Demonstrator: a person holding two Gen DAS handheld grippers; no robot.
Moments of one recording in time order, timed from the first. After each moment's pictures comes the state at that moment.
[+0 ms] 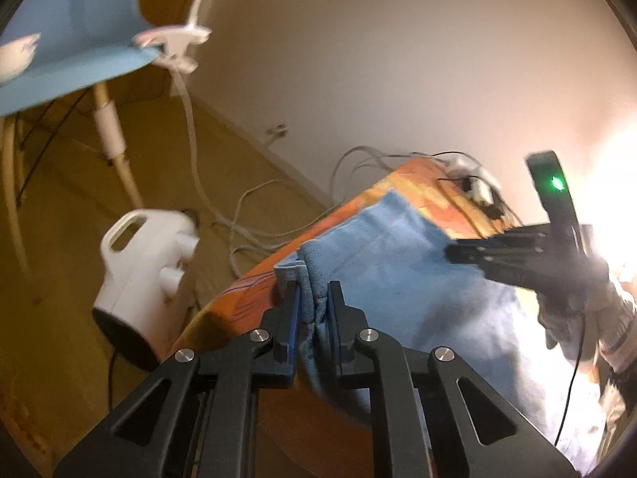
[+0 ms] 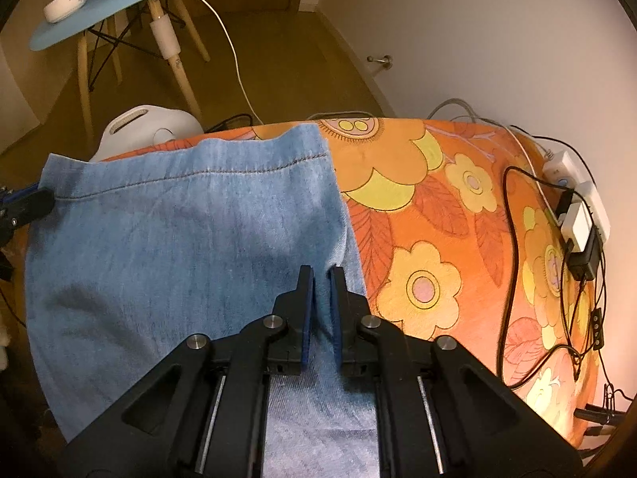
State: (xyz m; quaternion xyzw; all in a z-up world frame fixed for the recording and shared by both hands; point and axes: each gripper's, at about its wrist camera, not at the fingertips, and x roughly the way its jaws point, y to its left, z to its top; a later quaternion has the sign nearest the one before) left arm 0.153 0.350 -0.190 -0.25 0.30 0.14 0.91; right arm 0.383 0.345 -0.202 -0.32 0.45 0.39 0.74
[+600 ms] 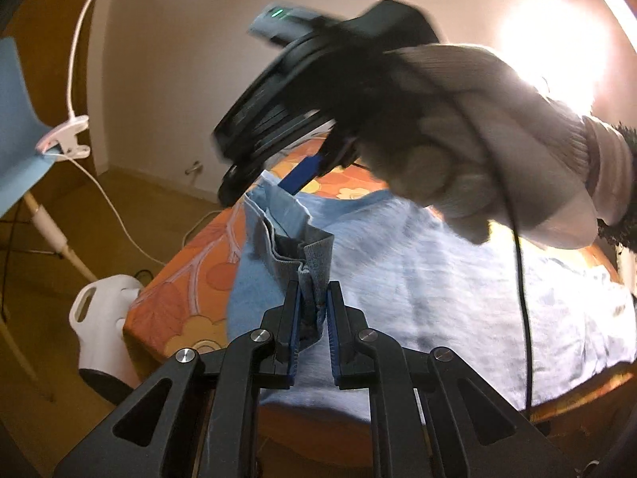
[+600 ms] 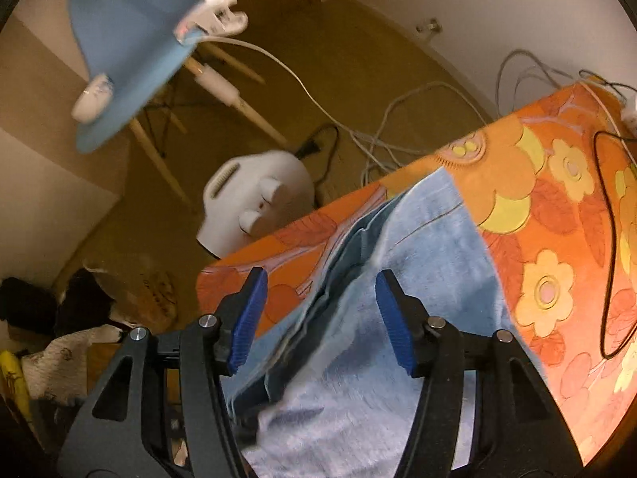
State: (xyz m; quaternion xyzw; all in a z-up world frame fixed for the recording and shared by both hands) left arm 0.150 0.254 -0.168 -0.08 0.29 0.03 0.95; right arm 0.384 0.410 -0.175 -0.15 0.59 0.44 0.66
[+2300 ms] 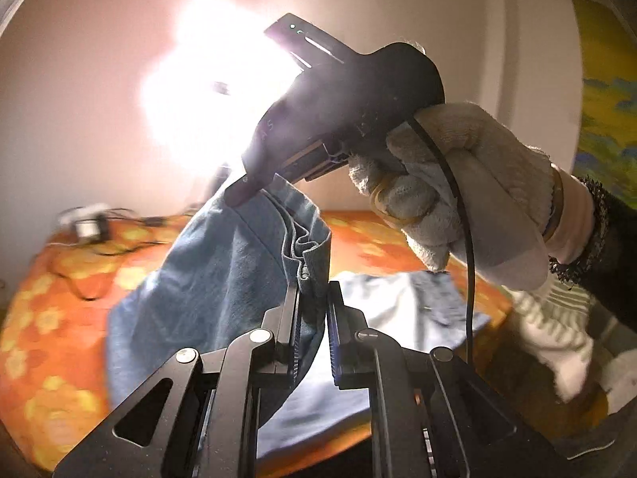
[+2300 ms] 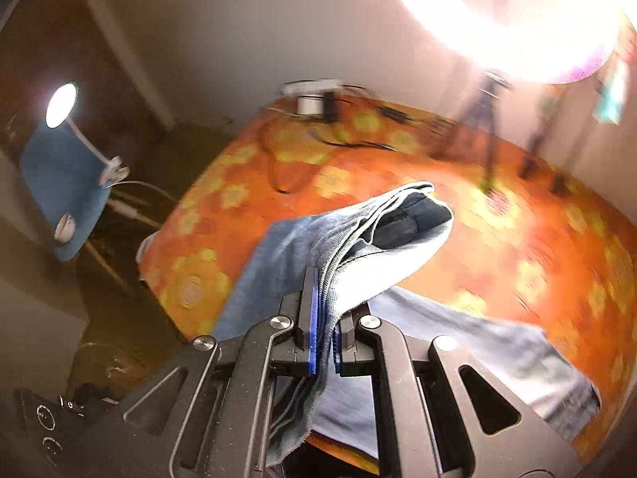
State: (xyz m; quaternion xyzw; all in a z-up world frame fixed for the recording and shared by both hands) left arm 0.131 -0.047 -0.026 -0.01 0.23 -0.35 0.91; right arm 0.300 -0.047 0.016 0.02 0.53 0.19 0.83
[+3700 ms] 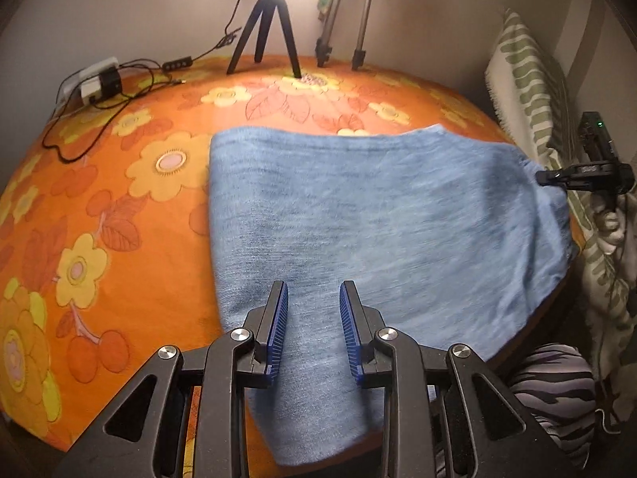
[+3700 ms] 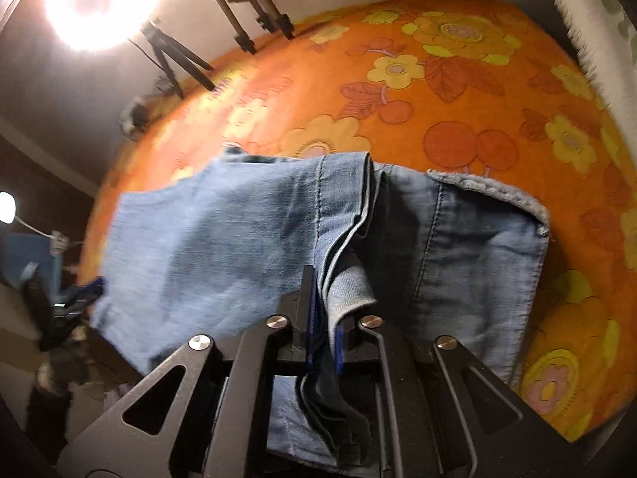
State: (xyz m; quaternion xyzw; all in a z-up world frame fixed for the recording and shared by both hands) left arm 0.190 -0.055 -0.160 0.03 0.45 -0.24 0.86; right arm 0.156 -0.432 -0.154 0.23 0.55 0.07 0.80
